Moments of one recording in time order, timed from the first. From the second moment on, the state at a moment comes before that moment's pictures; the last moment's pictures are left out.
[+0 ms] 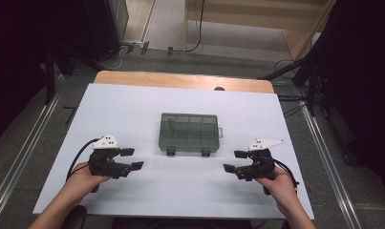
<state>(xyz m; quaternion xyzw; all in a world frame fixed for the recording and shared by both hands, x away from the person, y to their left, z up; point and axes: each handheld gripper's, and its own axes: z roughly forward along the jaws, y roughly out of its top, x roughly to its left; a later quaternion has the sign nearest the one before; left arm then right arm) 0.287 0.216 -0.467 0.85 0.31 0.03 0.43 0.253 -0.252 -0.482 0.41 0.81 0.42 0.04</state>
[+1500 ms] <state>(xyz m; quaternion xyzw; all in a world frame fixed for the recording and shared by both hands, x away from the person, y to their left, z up) 0.292 0.226 -0.487 0.85 0.32 0.02 0.42 0.256 -0.263 -0.497 0.42 0.81 0.41 0.04</state>
